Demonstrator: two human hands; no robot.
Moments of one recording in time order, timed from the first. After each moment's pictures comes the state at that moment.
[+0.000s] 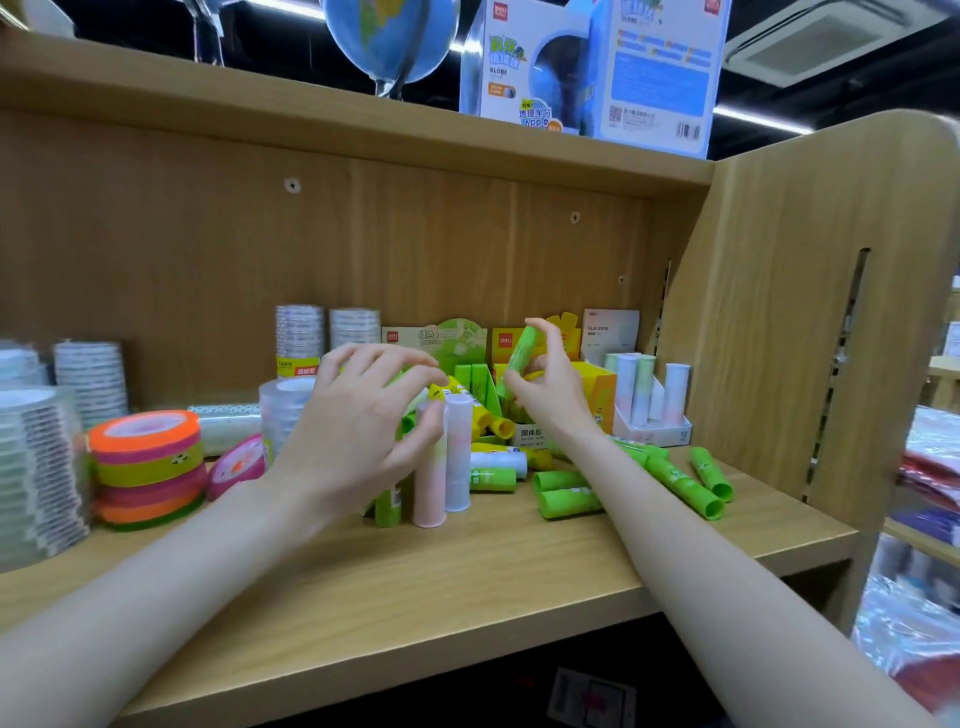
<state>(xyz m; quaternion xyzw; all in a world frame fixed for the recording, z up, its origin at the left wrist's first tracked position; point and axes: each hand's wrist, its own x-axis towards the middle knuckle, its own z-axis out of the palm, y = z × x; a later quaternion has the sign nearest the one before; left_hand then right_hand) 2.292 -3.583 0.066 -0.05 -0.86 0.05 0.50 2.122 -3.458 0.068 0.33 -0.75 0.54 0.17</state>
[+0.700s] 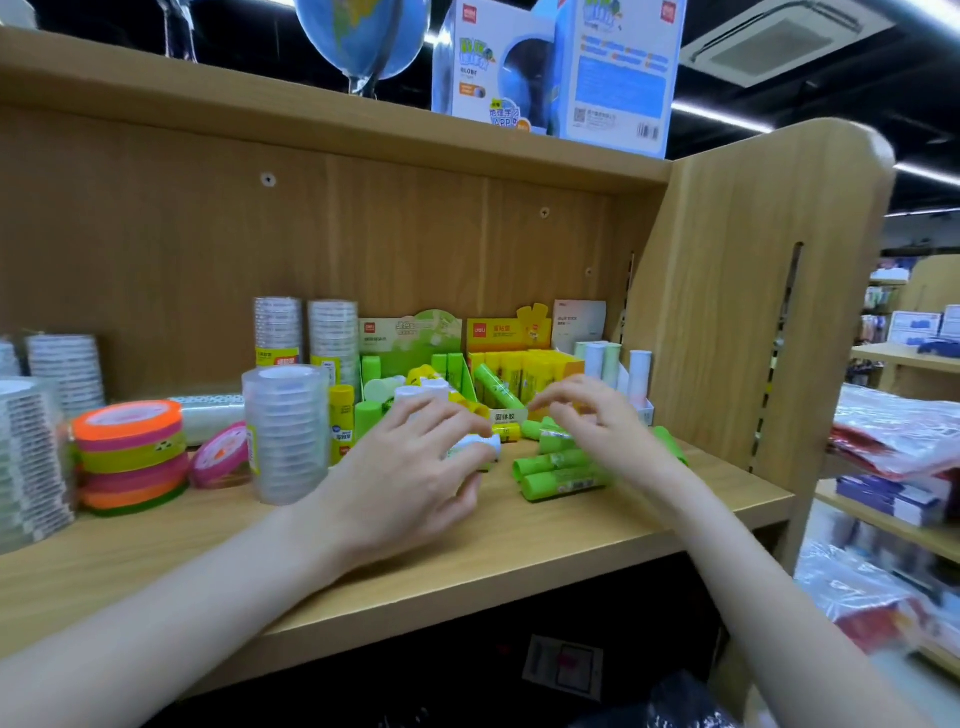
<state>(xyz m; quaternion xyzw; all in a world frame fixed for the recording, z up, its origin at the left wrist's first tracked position) 2.295 -3.546 0.040 -0.20 -0.88 0.17 0.41 2.162 -3.369 0.053 0.43 -0.79 0.40 0.17</state>
